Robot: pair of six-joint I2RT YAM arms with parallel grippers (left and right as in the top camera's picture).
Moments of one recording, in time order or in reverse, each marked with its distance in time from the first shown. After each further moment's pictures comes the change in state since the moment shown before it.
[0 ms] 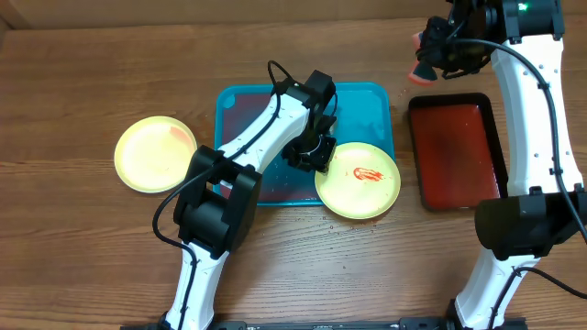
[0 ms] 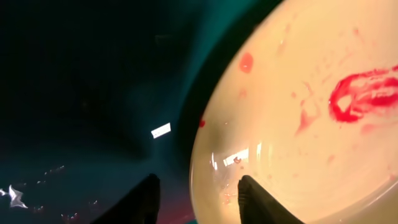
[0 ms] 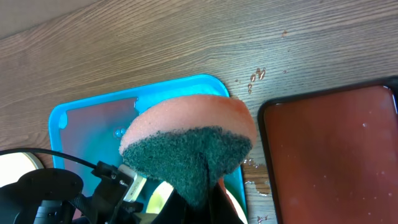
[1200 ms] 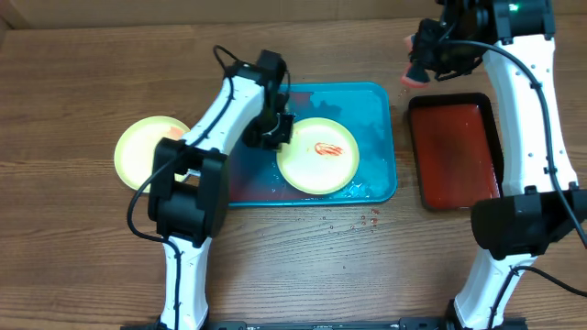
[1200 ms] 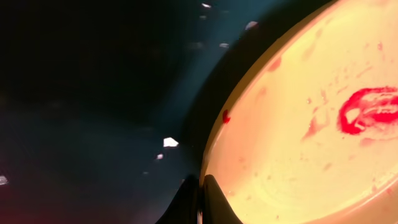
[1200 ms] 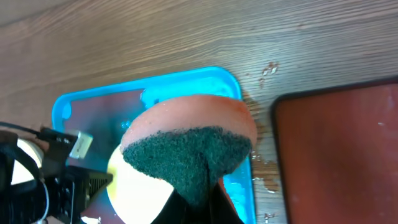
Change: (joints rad) left arm 0.204 0.000 0.025 -0.012 -0.098 0.005; right arm 0.038 0.010 0.000 -0.006 -0.008 0.000
